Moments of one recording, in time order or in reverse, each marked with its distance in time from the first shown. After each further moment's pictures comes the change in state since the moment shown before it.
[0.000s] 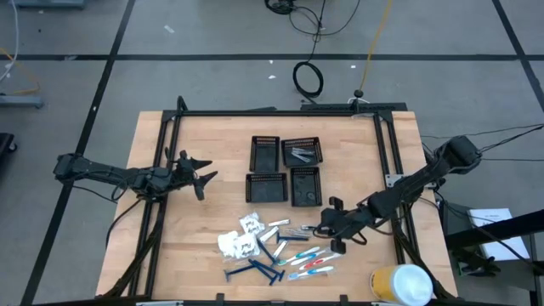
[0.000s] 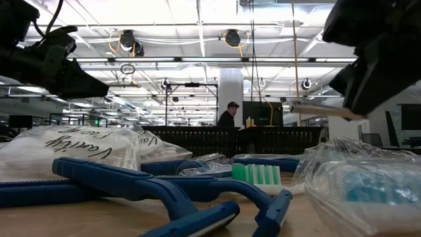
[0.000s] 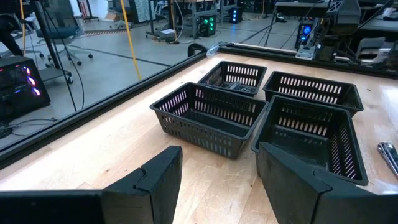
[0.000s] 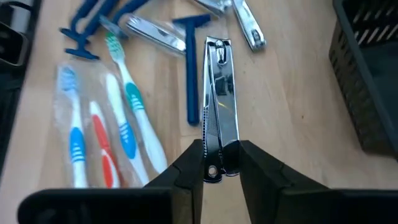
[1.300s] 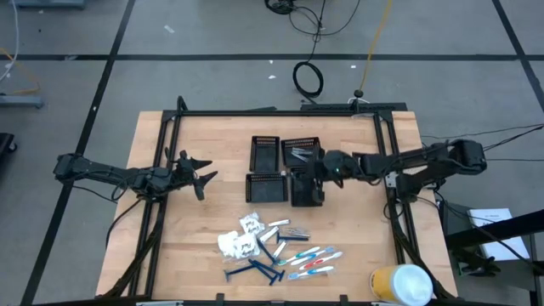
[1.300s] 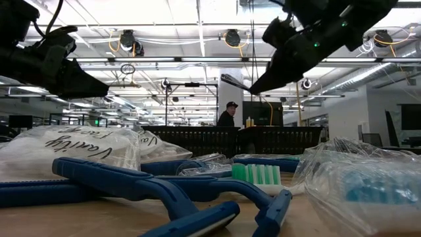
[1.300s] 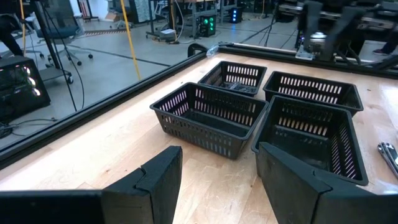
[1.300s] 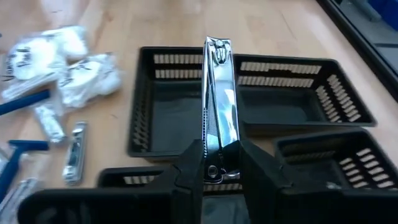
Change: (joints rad) left arm 0.000 0.000 0.000 0.000 0.000 0.000; right arm -0.619 -0.054 0.002 0.270 -0.201 -0.671
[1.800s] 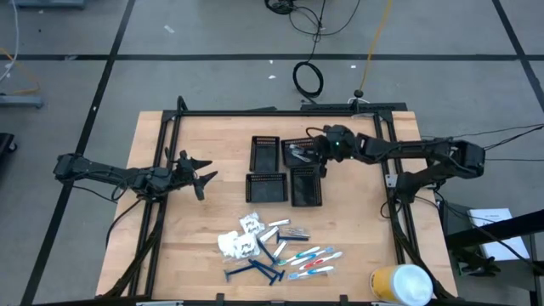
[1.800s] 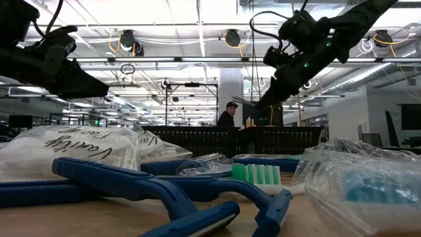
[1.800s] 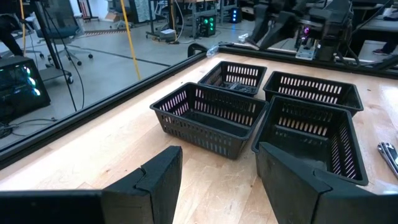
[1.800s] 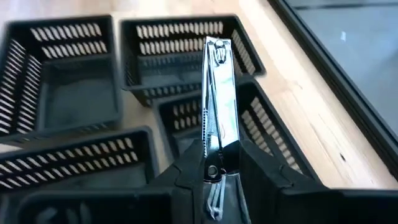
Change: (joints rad) left arm 0.000 0.000 0.000 0.000 0.000 0.000; right arm -0.292 0.004 0.000 -0.074 -0.060 -0.077
